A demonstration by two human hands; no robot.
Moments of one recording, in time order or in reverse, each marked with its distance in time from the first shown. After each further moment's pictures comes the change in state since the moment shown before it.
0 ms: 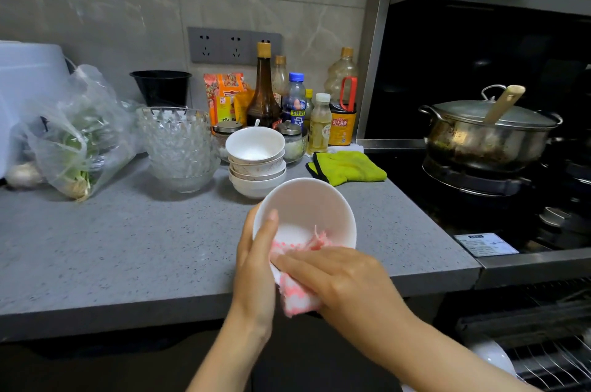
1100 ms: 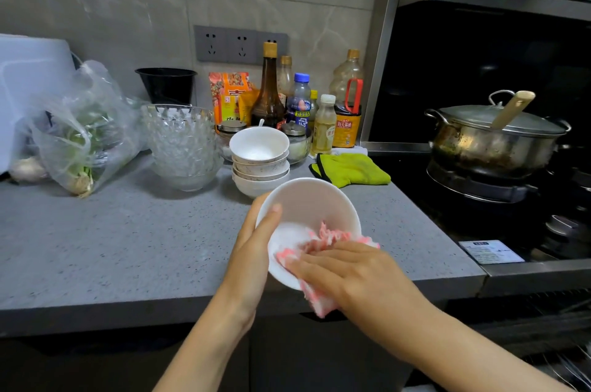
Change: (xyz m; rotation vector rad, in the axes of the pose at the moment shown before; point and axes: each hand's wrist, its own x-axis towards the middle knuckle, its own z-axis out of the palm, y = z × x) left_hand 0.008 0.016 -0.001 0.171 -0.045 0.100; right_hand 0.004 0.013 -0.011 -0.022 -0.125 -0.088
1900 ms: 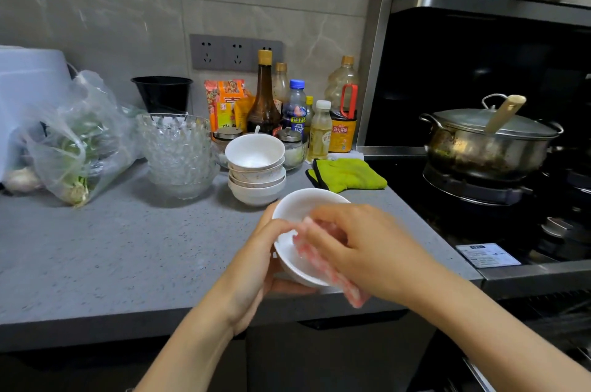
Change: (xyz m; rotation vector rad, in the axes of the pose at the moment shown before) left_hand 0.011 0.004 -0.004 0.075 -0.279 -0.225; right_hand 0.038 0.009 -0.049 0.417 -0.246 0.548
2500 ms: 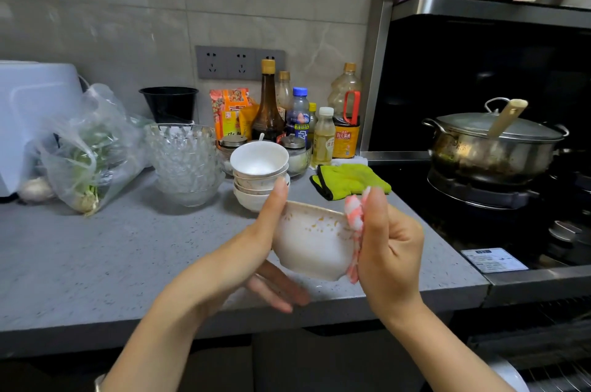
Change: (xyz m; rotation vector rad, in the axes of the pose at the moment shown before) left_hand -0.013 0.043 -0.005 0.413 -0.143 -0.154; right_hand 0.000 -0.003 0.033 0.906 0.747 -0.143
